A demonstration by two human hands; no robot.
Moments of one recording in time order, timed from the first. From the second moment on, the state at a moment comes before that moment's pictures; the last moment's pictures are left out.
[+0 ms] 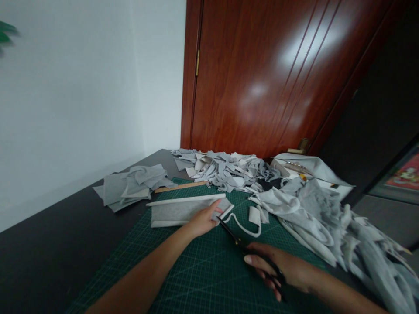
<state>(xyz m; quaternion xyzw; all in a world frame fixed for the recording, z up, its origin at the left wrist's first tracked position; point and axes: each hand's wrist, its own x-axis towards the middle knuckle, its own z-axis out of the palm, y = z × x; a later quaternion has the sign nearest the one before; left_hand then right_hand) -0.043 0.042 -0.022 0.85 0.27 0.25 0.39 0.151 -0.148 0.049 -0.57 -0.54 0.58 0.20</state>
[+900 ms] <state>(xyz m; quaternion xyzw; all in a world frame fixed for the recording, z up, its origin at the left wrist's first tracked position) -0.045 0.020 -0.002 0.86 0.39 0.22 0.24 0.152 -0.154 0.039 -0.57 -0.51 0.60 0.25</state>
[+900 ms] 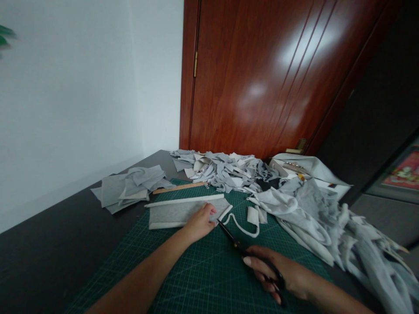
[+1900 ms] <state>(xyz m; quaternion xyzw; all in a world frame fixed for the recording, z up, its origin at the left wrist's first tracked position) -0.054 0.037 -0.006 0.84 0.38 0.23 0.32 0.154 -0.128 0.050 -0.56 -0.48 0.64 0.20</state>
